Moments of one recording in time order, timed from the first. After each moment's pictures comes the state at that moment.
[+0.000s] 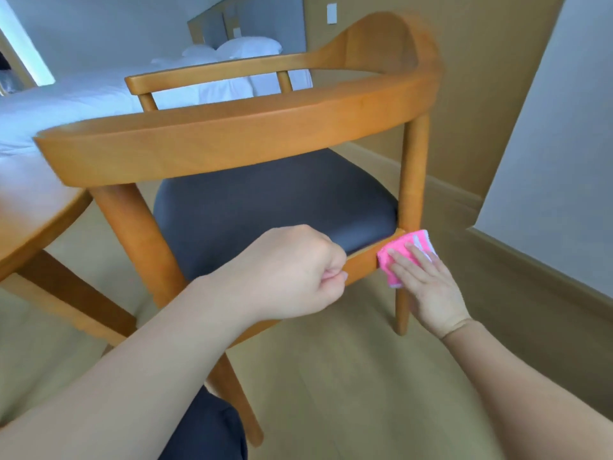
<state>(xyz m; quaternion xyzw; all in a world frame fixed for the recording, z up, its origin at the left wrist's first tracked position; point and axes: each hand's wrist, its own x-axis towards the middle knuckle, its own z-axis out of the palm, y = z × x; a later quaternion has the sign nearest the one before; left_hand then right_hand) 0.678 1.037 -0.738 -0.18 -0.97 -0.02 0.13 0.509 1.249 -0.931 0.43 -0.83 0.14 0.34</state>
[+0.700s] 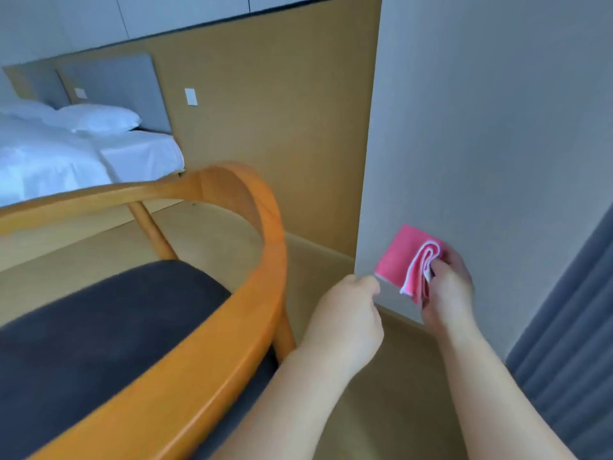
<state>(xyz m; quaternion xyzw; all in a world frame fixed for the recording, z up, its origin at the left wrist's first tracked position) 0.502 1.205 -0.649 -0.18 -0.93 -0.30 0.09 0.439 1.364 -0.675 -0.18 -0.56 0.78 0.23</state>
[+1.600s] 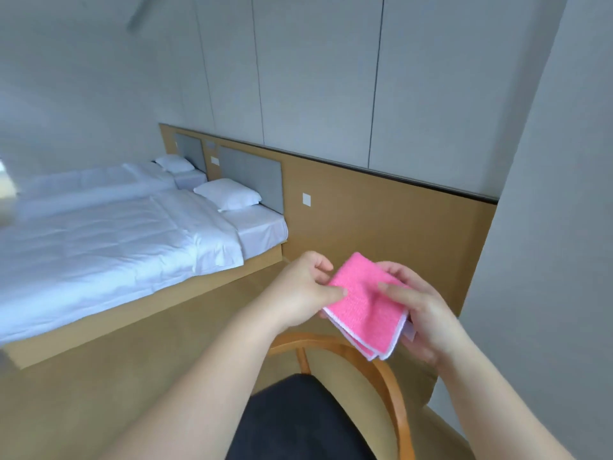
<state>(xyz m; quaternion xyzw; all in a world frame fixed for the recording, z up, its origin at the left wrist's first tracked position) 0.534 0.901 -0.051 -0.02 -0.86 -0.51 0.01 0.499 1.102 -0.089 0.17 -0.57 0.79 -0.16</state>
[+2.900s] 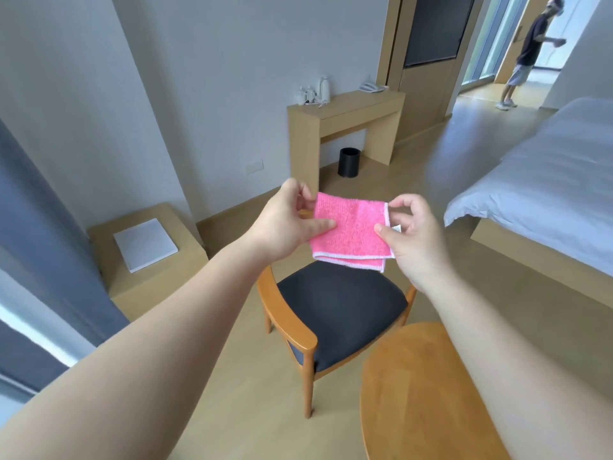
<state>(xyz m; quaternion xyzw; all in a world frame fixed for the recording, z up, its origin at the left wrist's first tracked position) 1.312 0.555 -0.109 0.55 -0.63 -0.34 0.43 1.101 0.535 -0.143 0.62 -0.48 0.49 -0.38</state>
